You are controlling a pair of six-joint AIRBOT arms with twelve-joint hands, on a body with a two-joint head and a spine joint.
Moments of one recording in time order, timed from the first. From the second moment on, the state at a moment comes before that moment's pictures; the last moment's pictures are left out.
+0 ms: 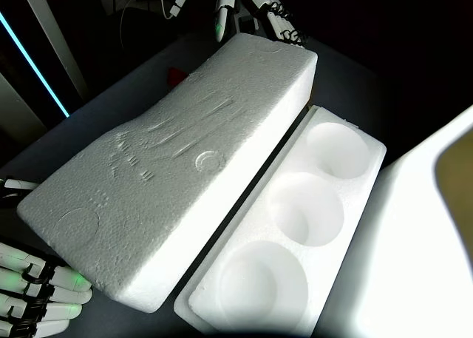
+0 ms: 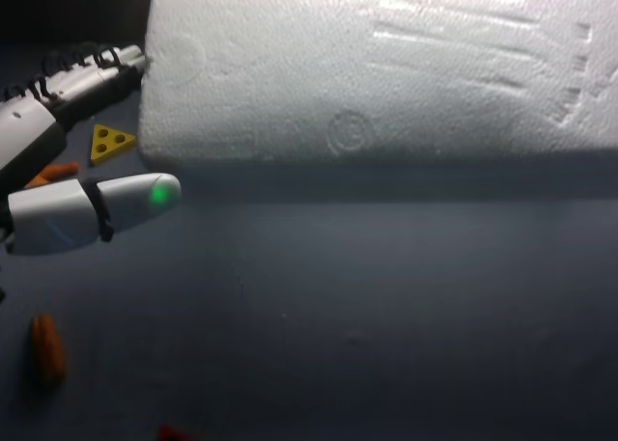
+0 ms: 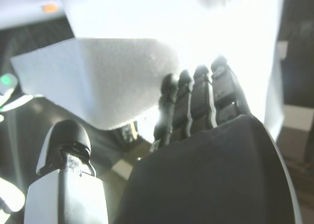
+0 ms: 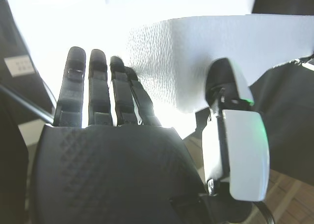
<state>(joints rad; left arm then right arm) 0.92 -0.87 1.04 -0.13 -1.13 0.44 -1.01 -0.77 0.89 0.46 1.31 -0.68</state>
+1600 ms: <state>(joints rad) 0.49 -1.09 1.42 -0.07 -0.76 0.41 -0.51 -0.94 1.26 0.45 0.85 -0.74</state>
